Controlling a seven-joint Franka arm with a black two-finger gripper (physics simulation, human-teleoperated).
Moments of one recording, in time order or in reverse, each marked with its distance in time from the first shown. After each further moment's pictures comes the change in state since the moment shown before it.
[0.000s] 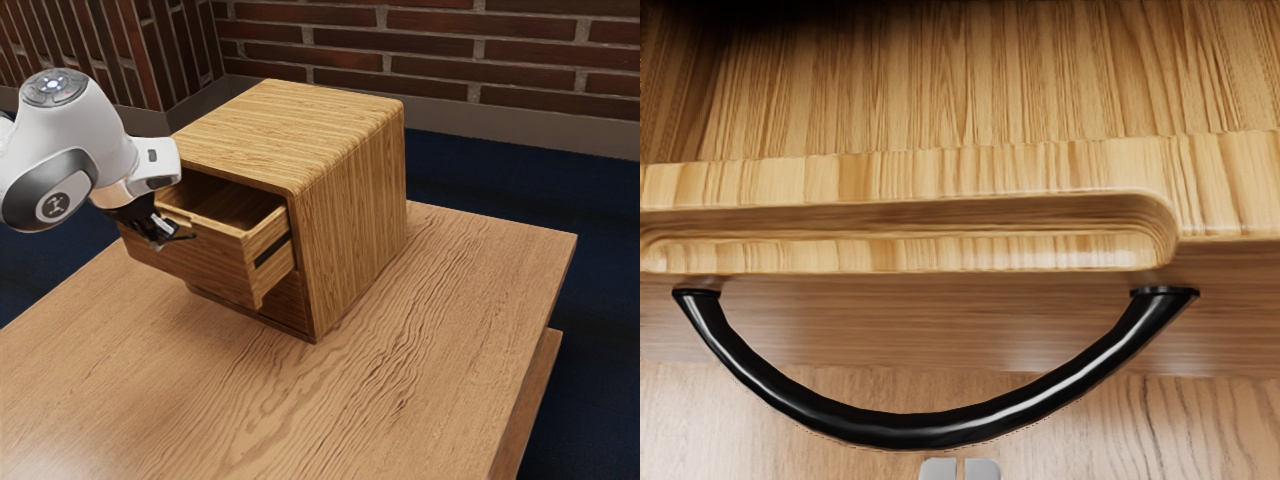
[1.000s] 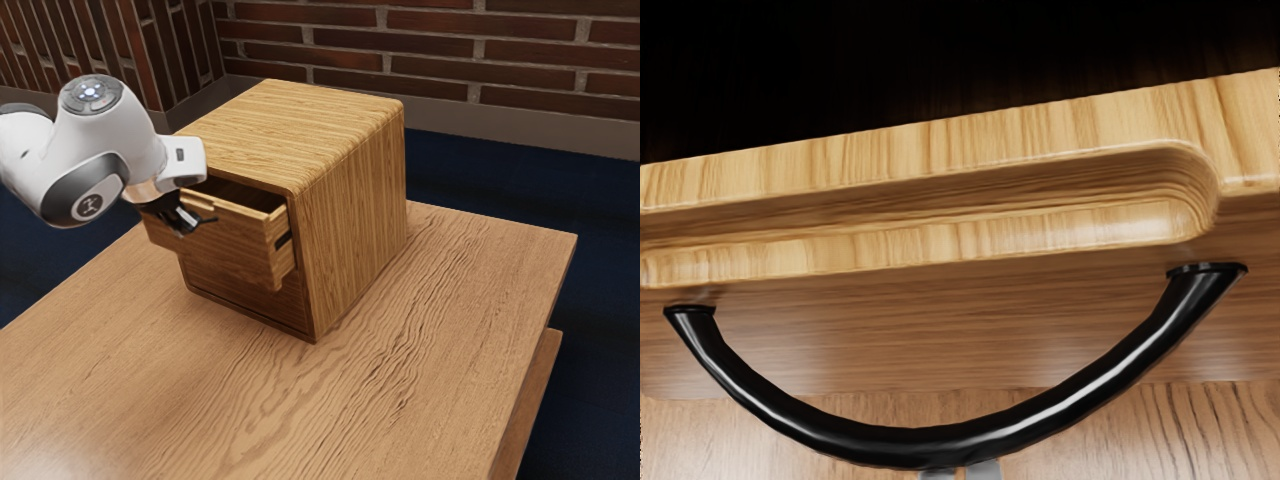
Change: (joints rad) arm 0.009 0.149 0.001 0.073 0.075 0.120 0.000
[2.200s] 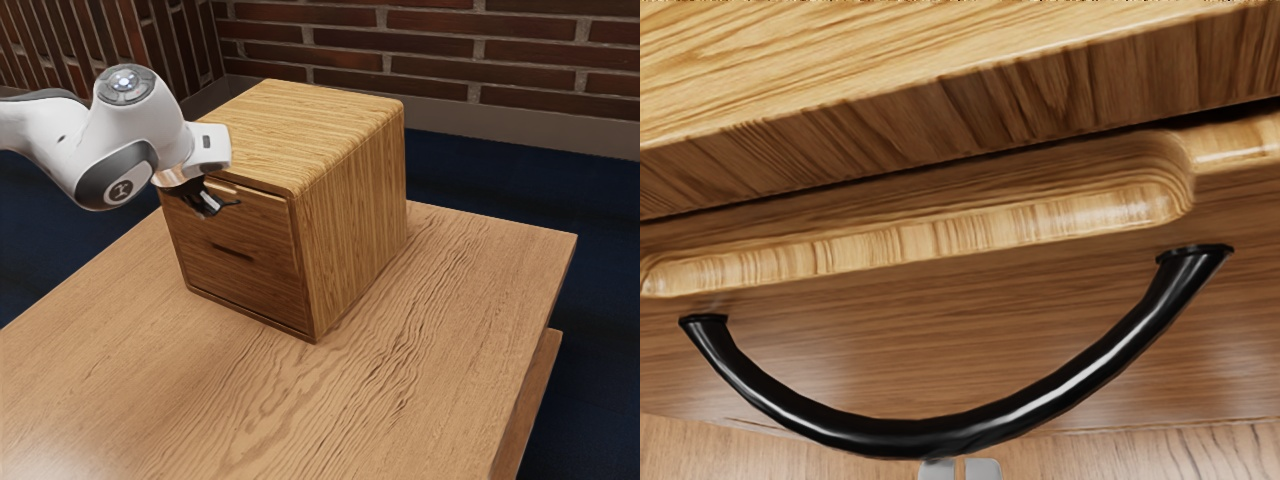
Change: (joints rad) arm -0.006 0.151 -0.002 0.142 0.048 0.043 0.000
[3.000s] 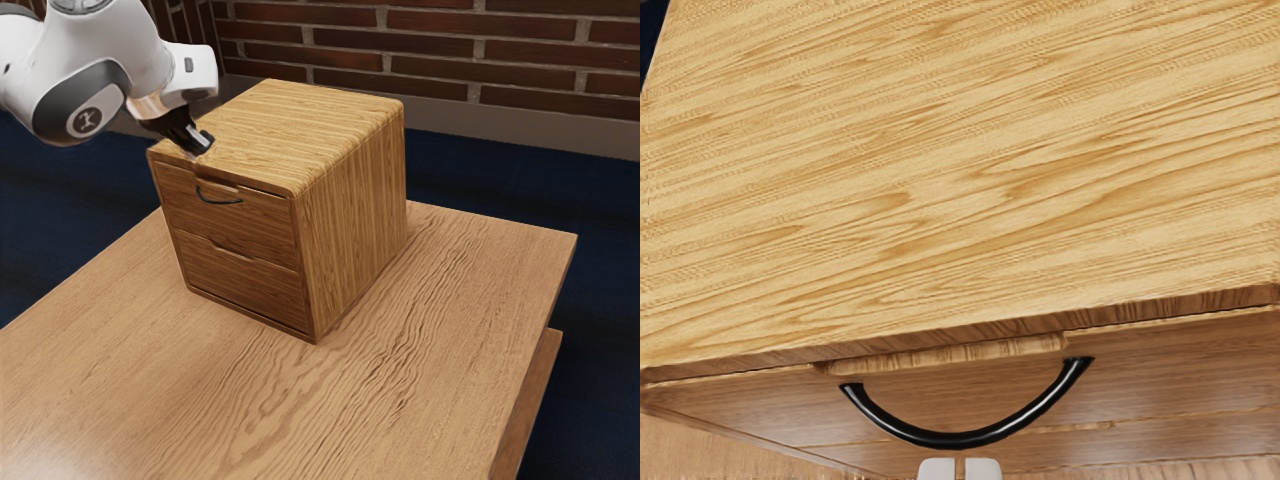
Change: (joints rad) arm -0.098 -0.150 0.003 0.116 -0.006 -0.204 0.007
